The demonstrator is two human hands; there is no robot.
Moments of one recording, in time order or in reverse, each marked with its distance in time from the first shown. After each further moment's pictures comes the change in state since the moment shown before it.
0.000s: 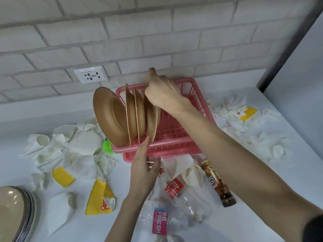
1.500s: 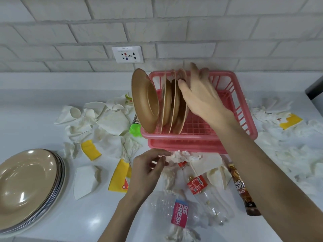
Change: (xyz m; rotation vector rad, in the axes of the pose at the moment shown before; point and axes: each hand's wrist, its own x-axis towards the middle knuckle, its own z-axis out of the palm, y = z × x) left_hand -0.030 -0.007 -0.063 -0.064 0.015 -0.091; right_hand -0.003 0.013 0.048 -0.006 0.116 -0.070
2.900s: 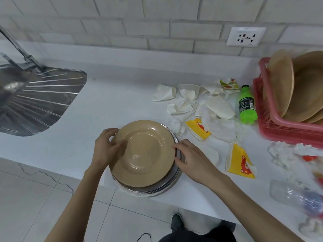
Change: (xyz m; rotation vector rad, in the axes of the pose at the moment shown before) left_hand -0.035 -0.244 -0.449 0.333 0.295 -0.250; right_hand -0.191 -0.272 0.276 0.203 -0.607 -0.155
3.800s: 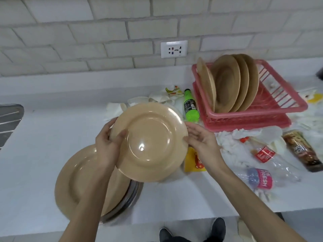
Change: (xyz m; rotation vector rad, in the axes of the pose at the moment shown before) left_hand -0.001 0.154 0.100 -0.548 -0.064 0.092; right_hand -0.059 0.054 -0.102 0.898 0.645 0.168
